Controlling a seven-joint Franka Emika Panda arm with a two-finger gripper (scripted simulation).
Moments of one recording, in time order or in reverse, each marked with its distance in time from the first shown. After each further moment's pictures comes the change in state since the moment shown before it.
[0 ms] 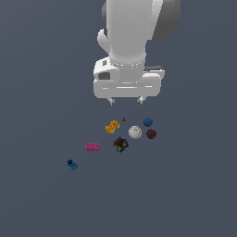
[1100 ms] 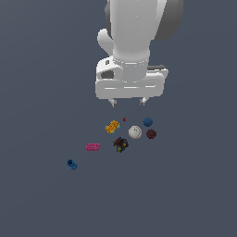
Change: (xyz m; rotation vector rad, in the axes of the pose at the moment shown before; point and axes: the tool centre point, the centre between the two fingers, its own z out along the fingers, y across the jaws) arm 0.010 -0.007 -0.004 -0.008 0.047 -0.027
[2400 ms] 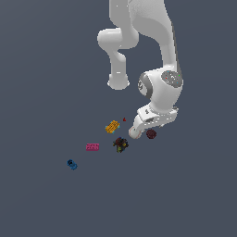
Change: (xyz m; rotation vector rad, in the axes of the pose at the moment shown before) arm -0.039 -0.131 0.215 -0.030 -0.017 -0.259
